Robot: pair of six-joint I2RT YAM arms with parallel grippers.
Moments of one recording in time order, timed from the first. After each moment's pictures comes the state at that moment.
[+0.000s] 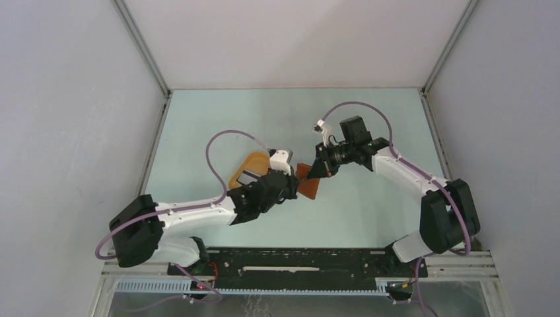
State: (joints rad) left arm -1.05 1.33 0.70 0.18 -0.40 -0.61; right arm 0.45 1.49 1.04 -0.41 -0.86 0.05
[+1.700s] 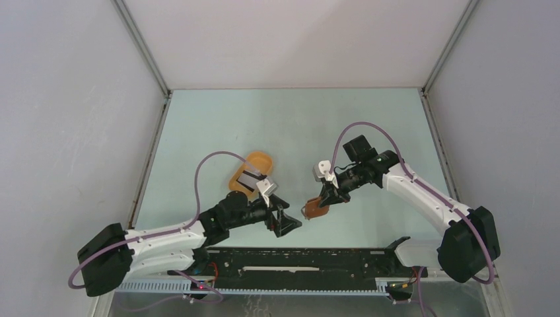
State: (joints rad) left arm -0.99 0.94 0.26 0.47 0.23 -0.43; right arm 0.53 1.28 0.95 -0.82 -1.00 -1.03
